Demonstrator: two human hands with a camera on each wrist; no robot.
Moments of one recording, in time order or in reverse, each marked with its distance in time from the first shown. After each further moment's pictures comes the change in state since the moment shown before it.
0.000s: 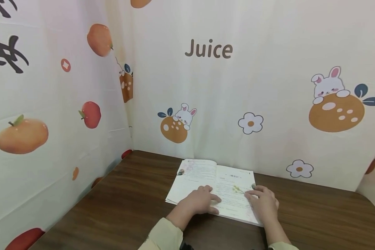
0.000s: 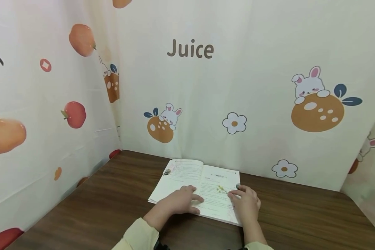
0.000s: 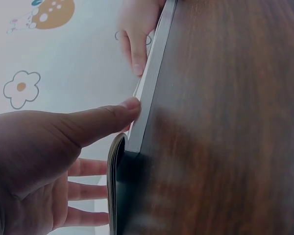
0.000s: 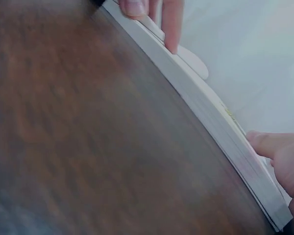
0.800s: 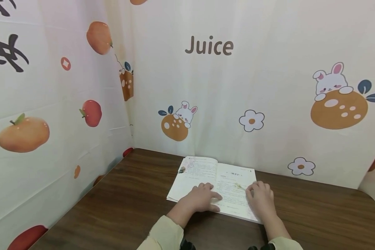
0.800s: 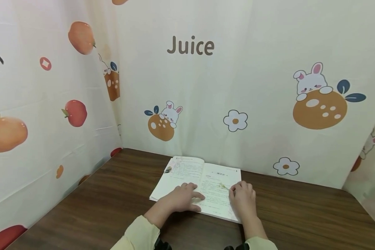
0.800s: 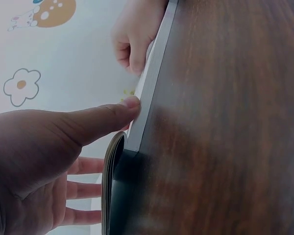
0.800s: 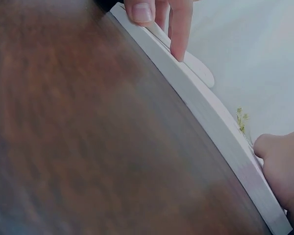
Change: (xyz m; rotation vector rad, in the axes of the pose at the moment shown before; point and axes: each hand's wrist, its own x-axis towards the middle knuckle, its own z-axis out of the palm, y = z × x) left_hand -0.002 0.002 0.000 0.004 0.000 -0.015; right_hand 0.003 -0.004 0.009 -0.195 0.052 -0.227
